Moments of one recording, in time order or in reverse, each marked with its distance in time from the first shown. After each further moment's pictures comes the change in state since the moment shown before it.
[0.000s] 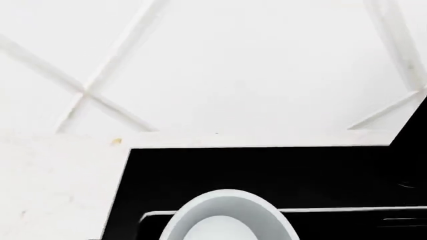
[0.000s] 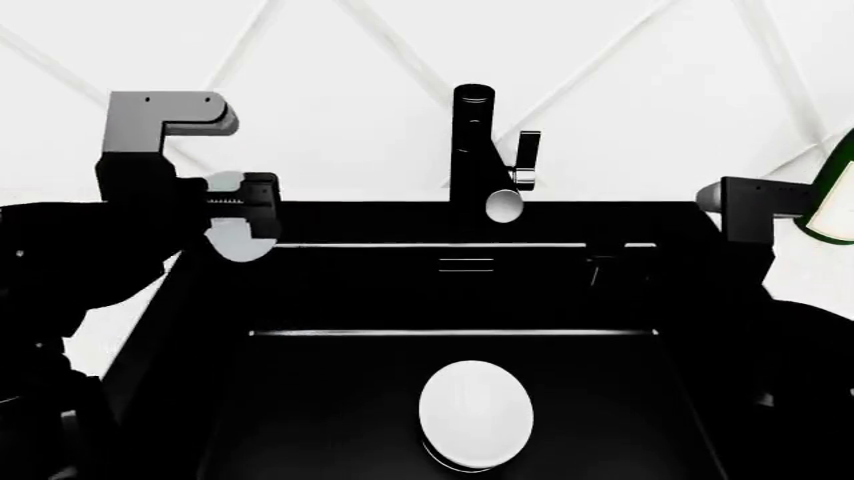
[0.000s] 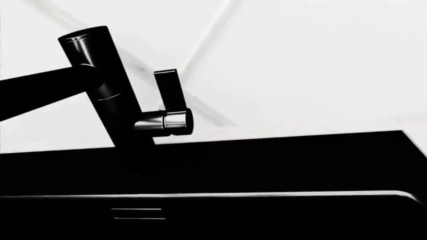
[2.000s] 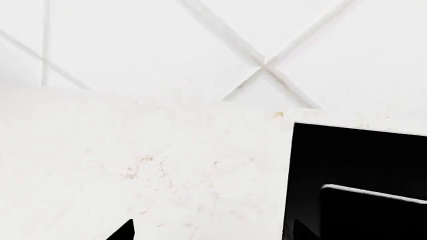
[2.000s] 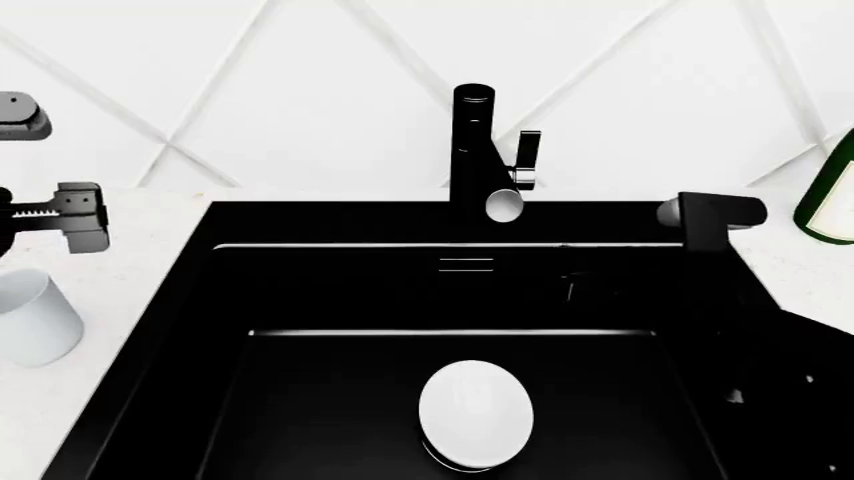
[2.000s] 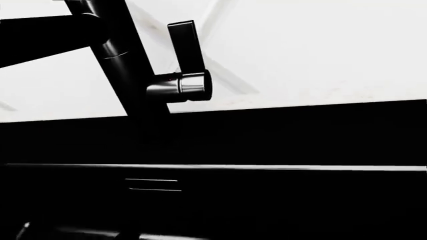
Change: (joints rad) left arm -0.067 -0.508 0.170 -0.155 -0.532 0.098 -0.376; right arm 0.028 -0.023 -0.085 0.099 0.000 0.001 -0.044
